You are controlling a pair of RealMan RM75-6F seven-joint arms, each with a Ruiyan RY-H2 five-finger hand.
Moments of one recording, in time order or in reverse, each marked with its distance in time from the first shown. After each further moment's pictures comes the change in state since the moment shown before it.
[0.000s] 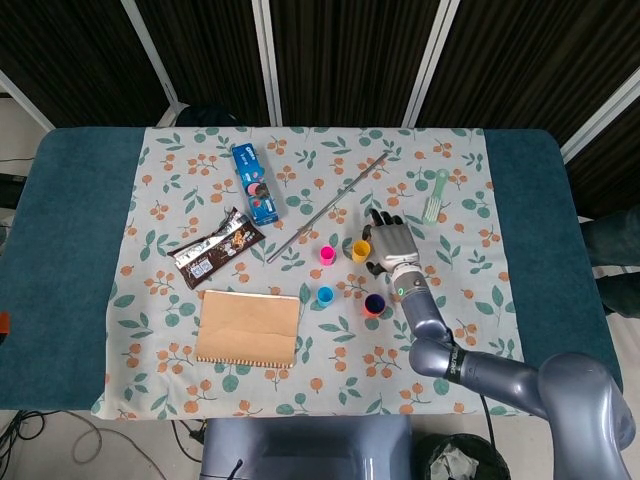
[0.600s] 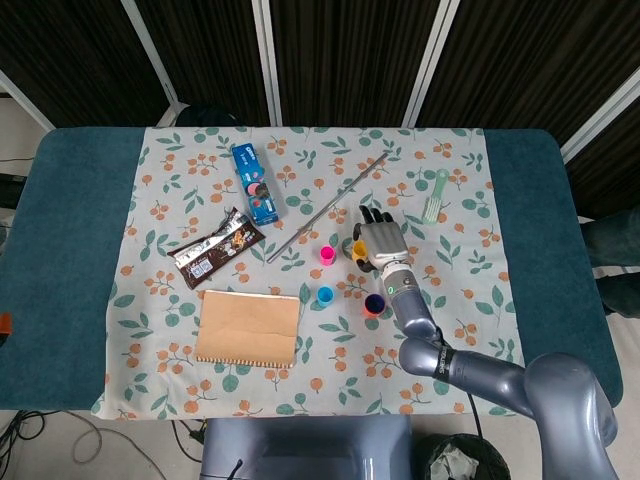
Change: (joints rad) left arm -0.003 -0.002 0.002 -0.002 -0.005 -0.009 0.014; right arm 0.018 -0.053 0.026 0.054 -0.023 0.004 0.002
